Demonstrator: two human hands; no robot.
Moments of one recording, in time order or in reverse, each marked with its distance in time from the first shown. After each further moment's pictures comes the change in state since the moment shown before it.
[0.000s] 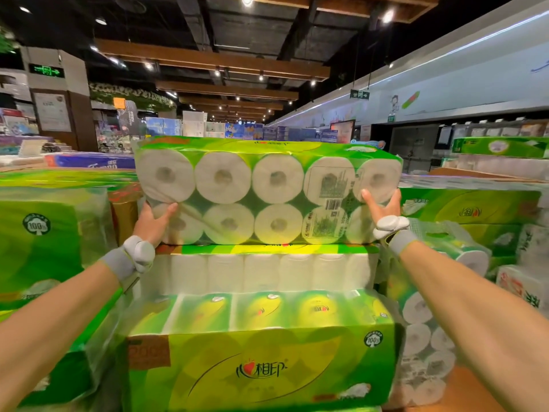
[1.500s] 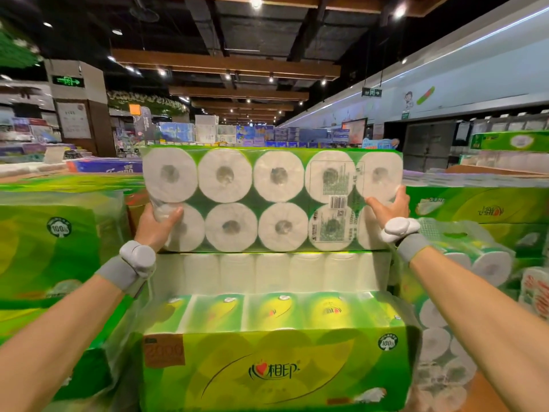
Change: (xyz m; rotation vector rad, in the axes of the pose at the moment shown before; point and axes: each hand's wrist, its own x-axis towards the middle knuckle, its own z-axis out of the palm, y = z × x) left_hand -0.018 0.017 -0.017 -0.062 0.050 -0.003; right_hand -0.010 -0.003 0.007 -0.071 -0.023 -0.077
